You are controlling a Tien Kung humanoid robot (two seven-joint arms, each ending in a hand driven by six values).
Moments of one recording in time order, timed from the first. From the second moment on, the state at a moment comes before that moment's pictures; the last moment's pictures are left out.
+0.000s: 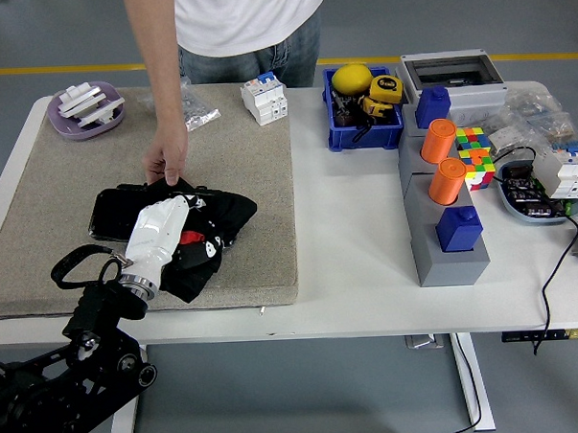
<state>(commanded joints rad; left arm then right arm) -0.37 0.31 -0.62 -1.28 1.91 0.56 0.37 0.22 -0.38 0.27 0.24 0.01 0.06 -0.19</state>
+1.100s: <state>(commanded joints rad) -0.36 0.36 -0.90 -1.05 1.87 0.59 0.32 0.22 -0.38 0.27 0.24 0.01 0.06 -0.19</state>
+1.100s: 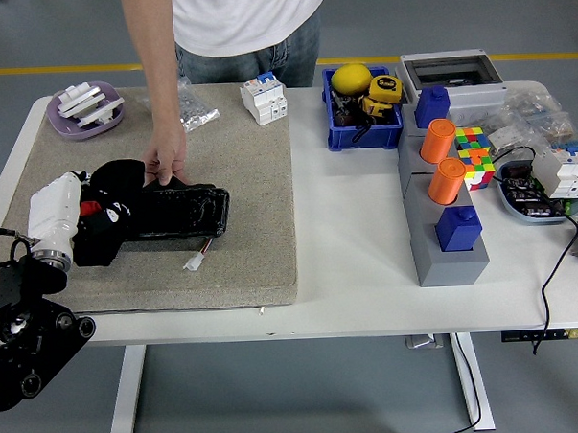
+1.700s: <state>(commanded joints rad) -0.36 0.37 -0.95 -1.01 1.87 0.60 0.32 0.22 -0.38 0.27 0.24 0.02 0.06 -0.19</state>
